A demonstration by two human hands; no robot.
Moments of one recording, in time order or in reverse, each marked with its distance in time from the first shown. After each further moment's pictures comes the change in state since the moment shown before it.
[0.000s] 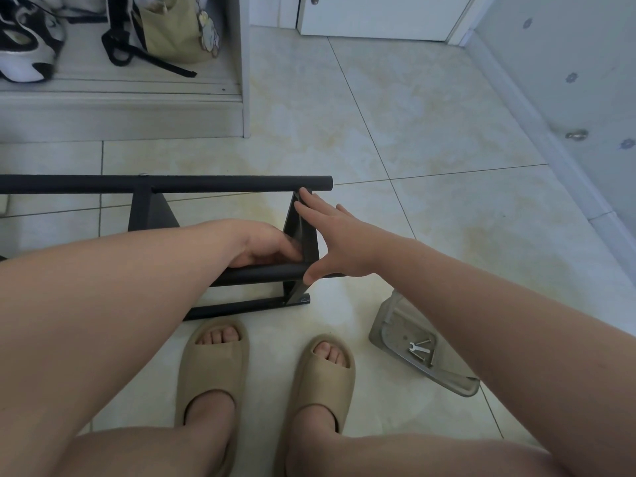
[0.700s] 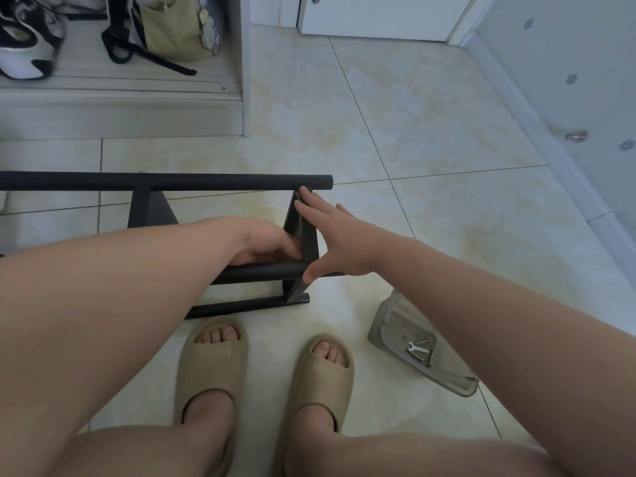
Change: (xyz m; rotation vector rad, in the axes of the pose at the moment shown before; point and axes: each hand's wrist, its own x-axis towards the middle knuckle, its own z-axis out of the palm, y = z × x) left_hand 0.002 0.001 0.000 -0.010 0.010 -0.008; right_hand 0.000 -0.002 -0.001 0.000 -0.004 0.009
